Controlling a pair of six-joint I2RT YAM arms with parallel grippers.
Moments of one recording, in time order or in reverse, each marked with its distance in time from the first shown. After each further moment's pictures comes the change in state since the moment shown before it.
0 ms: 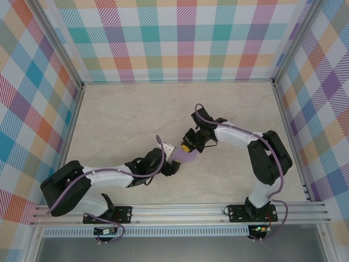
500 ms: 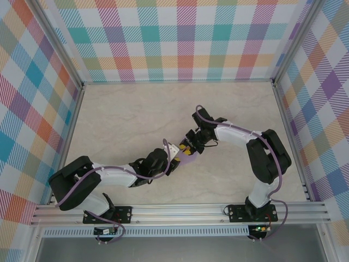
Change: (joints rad) left arm 0.000 0.080 -0.010 0.144 -0.002 0.170; right arm -0.018 0.013 0.000 -0.022 -0.089 0.019
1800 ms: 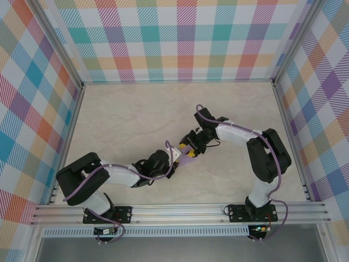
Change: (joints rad) left arm 0.000 0.081 -0.011 0.057 0.096 -0.018; right arm -0.030 0.007 0.000 -0.035 -0.032 -0.133
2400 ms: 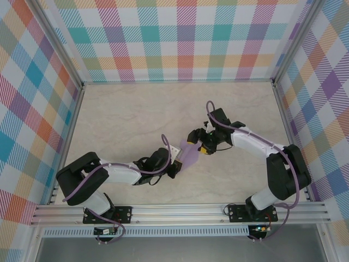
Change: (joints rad) left arm 0.000 0.000 0.059 -0.104 0.125 -0.317; right arm -0.060 -0.245 -0.165 0.072 0.105 -0.280
